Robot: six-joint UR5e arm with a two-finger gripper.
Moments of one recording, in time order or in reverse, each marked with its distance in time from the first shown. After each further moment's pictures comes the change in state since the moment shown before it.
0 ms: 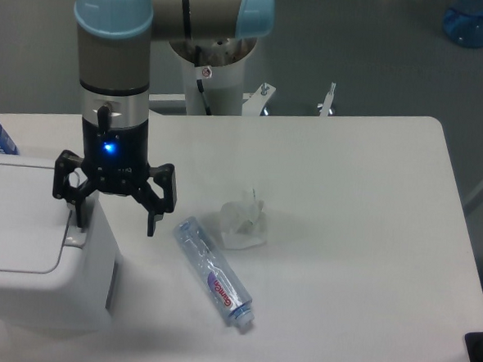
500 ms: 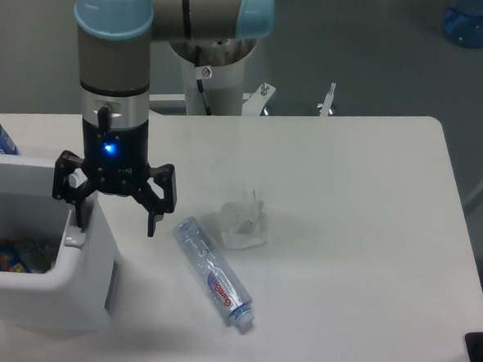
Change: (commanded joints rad) arm 0.002 0.009 0.021 0.002 0.002 0.012
